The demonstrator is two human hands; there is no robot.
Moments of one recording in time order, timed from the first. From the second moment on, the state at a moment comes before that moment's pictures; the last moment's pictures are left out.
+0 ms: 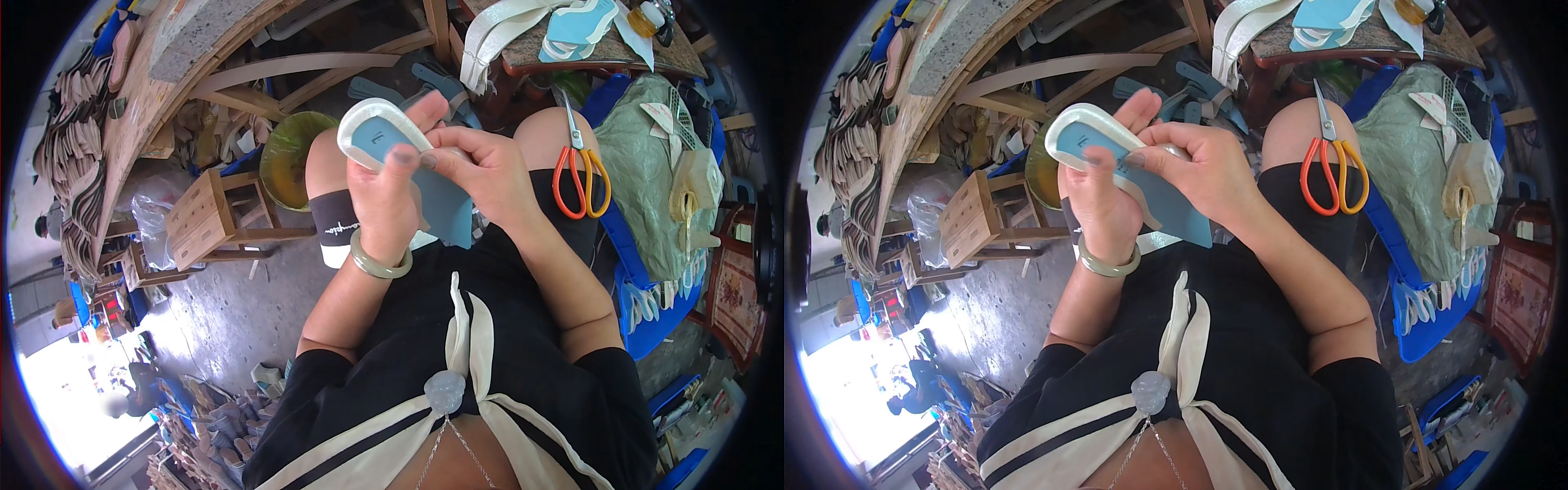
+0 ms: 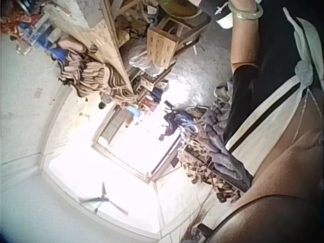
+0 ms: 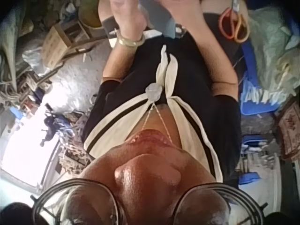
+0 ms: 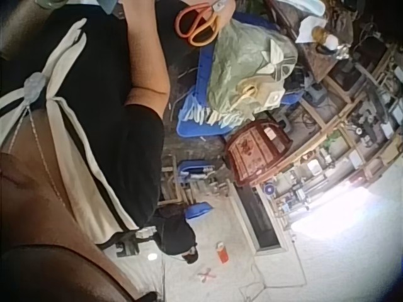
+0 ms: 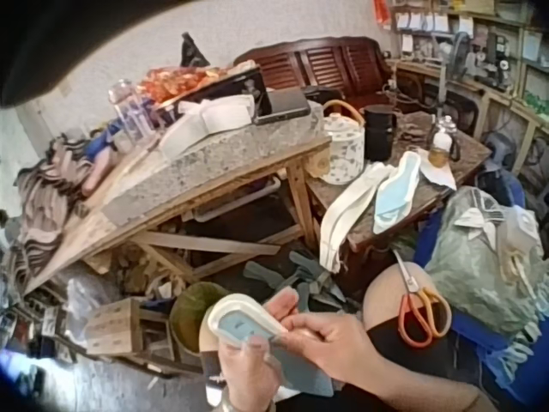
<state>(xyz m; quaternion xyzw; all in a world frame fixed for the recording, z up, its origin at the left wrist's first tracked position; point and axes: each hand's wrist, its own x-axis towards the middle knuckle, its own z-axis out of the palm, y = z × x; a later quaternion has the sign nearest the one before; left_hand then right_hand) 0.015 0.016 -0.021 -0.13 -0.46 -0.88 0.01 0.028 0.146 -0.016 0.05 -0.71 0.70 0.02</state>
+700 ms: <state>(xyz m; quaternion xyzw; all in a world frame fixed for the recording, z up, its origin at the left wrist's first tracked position) 0.008 0.002 -0.004 -0.17 -0.42 -0.89 0.03 0.036 0.155 -0.011 0.09 -0.74 0.66 -0.01</state>
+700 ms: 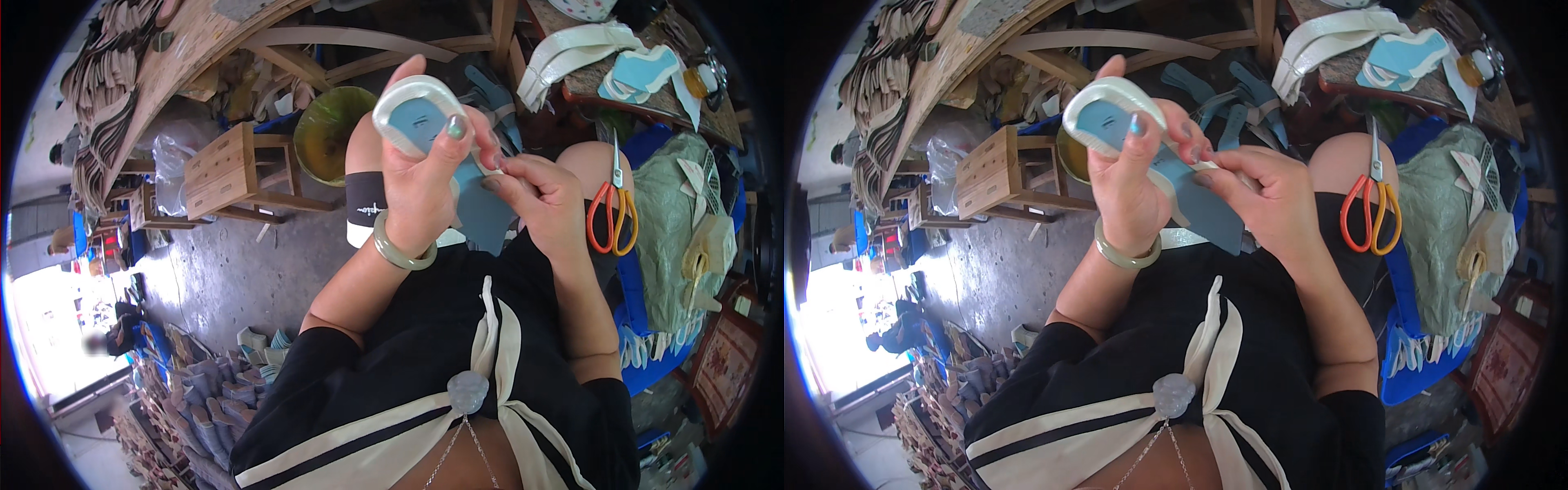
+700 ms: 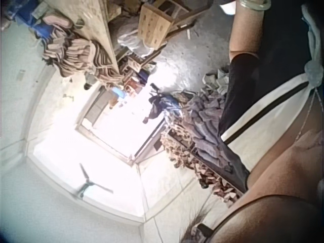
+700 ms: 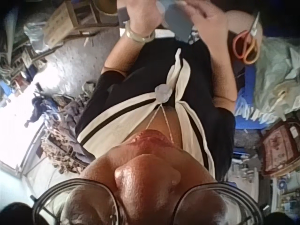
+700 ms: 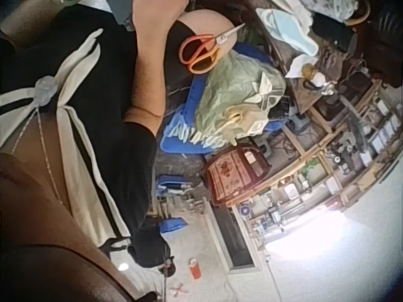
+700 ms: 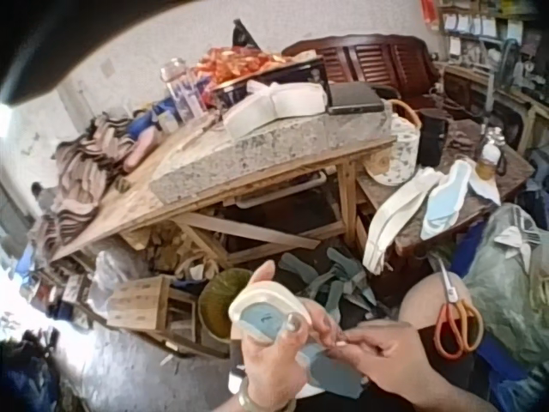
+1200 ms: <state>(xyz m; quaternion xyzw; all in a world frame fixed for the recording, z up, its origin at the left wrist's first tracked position) 0.023 0.002 -0.030 -0.08 -0.43 -0.90 -0.05 0.035 0.166 -0.027 -0.03 -0.60 0.80 -0.08</state>
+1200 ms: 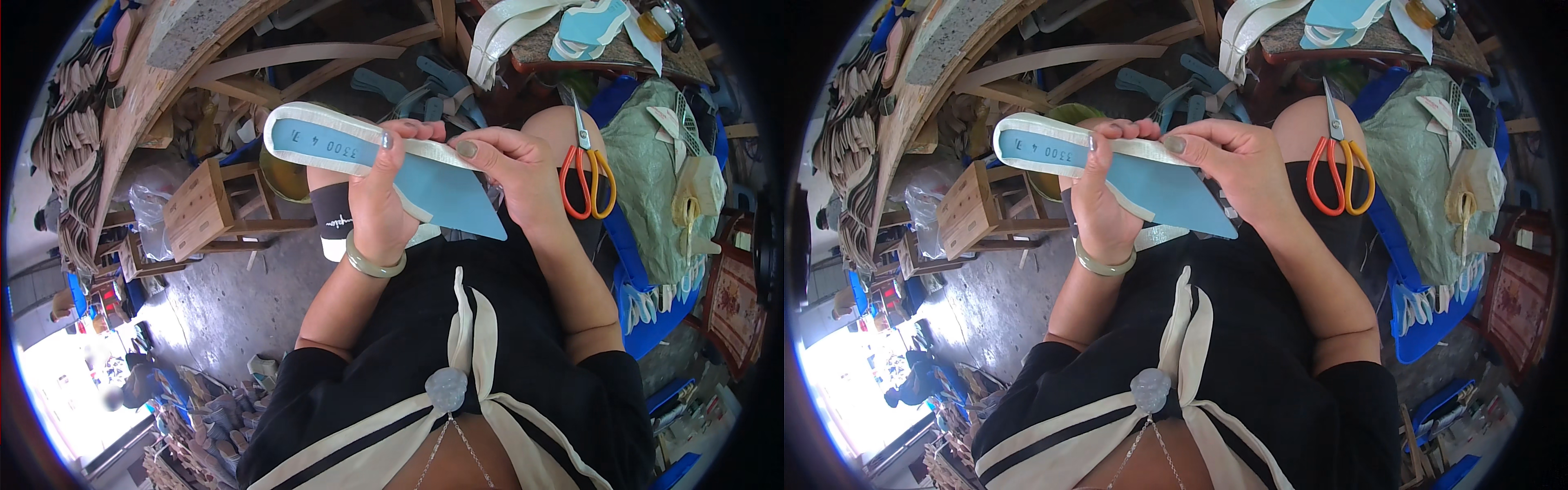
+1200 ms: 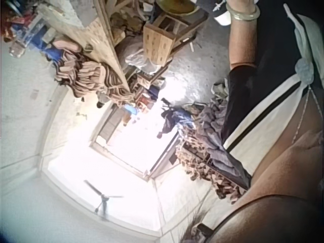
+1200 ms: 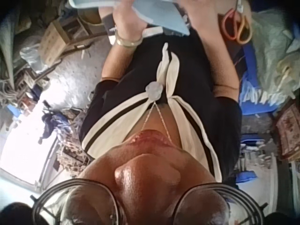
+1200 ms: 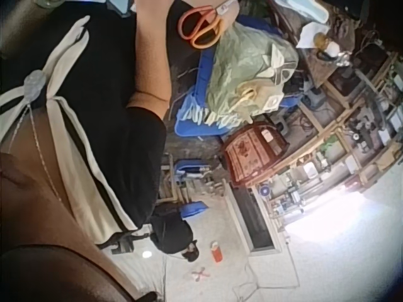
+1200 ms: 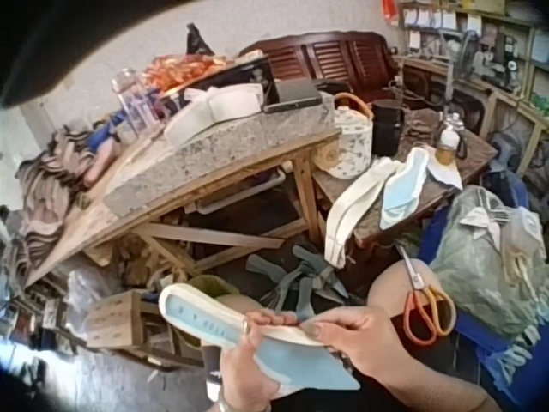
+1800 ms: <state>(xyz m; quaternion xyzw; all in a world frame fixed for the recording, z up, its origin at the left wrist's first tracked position) 0.032 0.008 -0.039 0.02 -0.55 -0.83 -0.08 0.033 0.159 -0.048 0.02 -0.72 0.69 -0.10</state>
